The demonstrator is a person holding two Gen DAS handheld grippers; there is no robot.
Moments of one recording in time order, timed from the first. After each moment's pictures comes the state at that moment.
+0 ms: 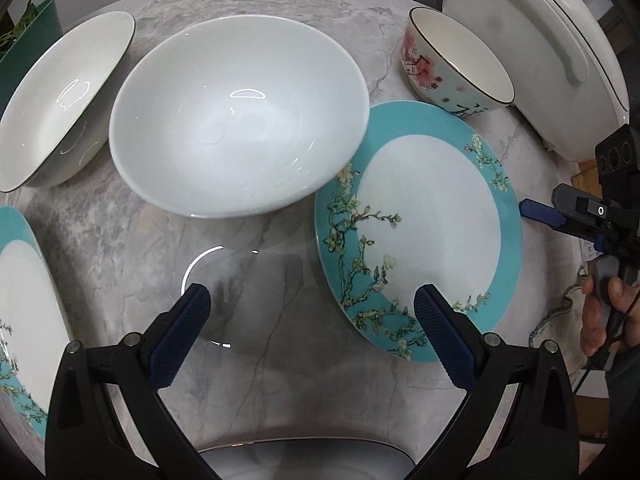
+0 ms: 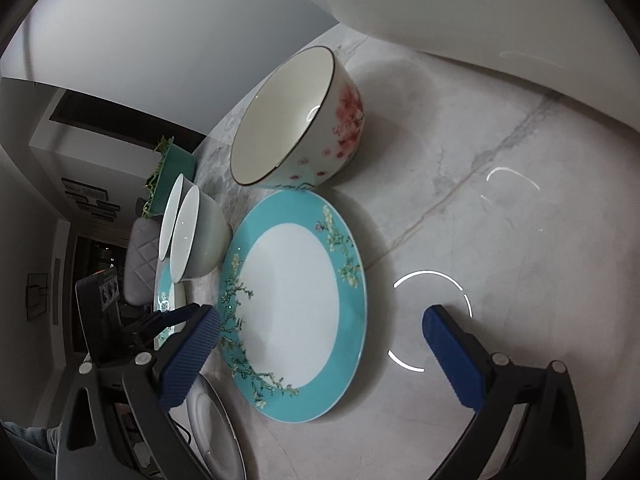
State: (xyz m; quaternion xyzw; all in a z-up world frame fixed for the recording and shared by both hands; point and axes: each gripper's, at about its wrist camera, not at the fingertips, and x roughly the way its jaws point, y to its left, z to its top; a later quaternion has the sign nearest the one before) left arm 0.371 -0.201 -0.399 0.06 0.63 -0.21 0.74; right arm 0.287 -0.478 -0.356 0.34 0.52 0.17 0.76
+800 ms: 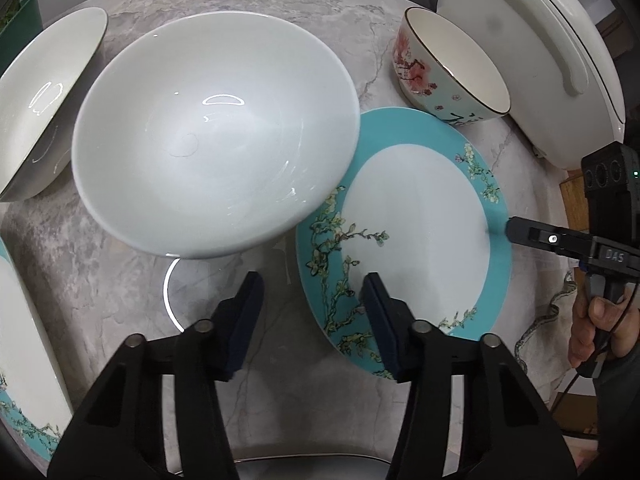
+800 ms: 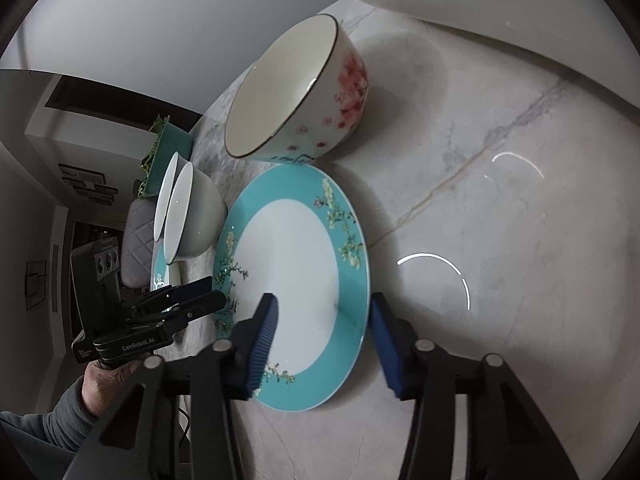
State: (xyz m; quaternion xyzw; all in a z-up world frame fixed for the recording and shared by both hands) left arm 0.388 -0.215 -0.411 0.03 0.64 -0.24 0.73; right arm 0.290 -0.472 -0.364 0.32 0.56 0.19 0.74
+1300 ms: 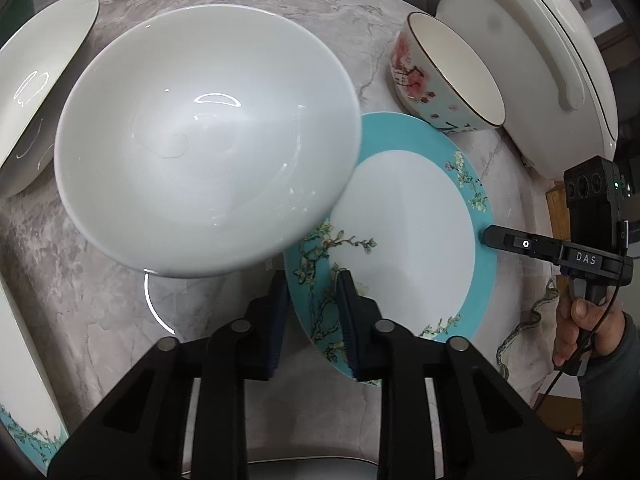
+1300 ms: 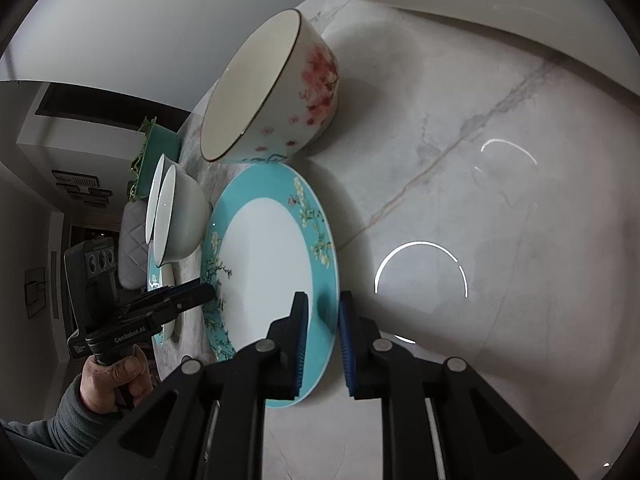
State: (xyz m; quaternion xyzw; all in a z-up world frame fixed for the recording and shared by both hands) left arm 0.398 -0.212 -0.414 0.00 0.66 -0.25 0.71; right arm 0.292 -0.484 -0.373 0.33 0.58 0.18 0.73
